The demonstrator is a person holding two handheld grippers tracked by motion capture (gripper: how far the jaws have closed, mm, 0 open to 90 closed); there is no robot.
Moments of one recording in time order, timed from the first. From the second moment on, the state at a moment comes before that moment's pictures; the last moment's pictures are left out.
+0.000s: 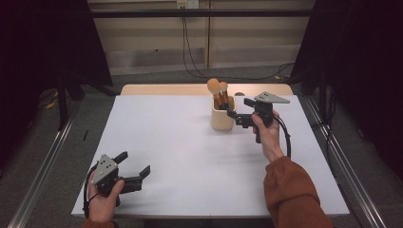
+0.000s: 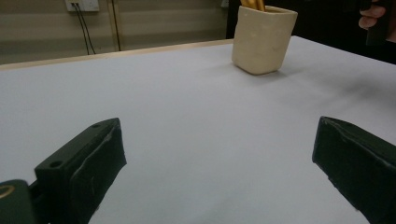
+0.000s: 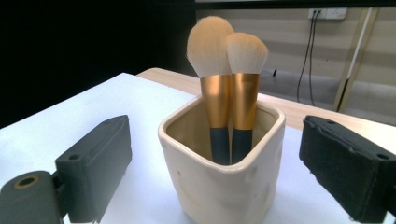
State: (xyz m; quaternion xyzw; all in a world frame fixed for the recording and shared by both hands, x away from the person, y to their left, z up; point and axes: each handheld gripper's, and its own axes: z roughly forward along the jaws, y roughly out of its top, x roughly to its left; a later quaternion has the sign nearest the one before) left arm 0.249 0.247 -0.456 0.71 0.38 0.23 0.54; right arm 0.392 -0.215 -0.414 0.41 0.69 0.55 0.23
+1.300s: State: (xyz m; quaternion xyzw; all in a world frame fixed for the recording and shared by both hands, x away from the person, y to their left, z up) left arm 0.245 0.246 -0.454 0.71 0.37 0.23 0.55; right arm 0.305 -0.261 -0.428 0.43 0.67 0.53 0.29
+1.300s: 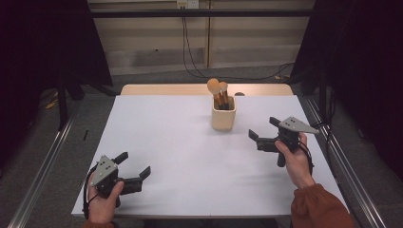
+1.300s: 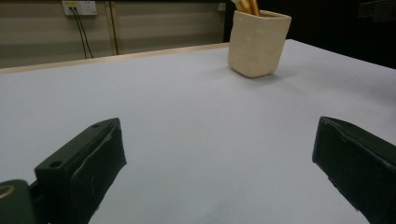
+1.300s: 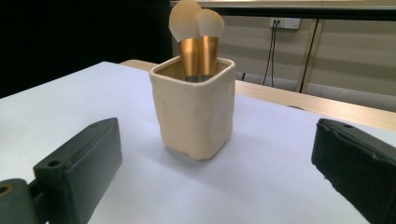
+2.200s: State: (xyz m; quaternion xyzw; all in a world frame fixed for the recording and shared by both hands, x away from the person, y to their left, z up) left arm 0.238 0.249 -0.452 0.71 0.38 0.23 0.55; right arm 0.229 -0.298 -0.445 0.46 0.65 0.54 0.29
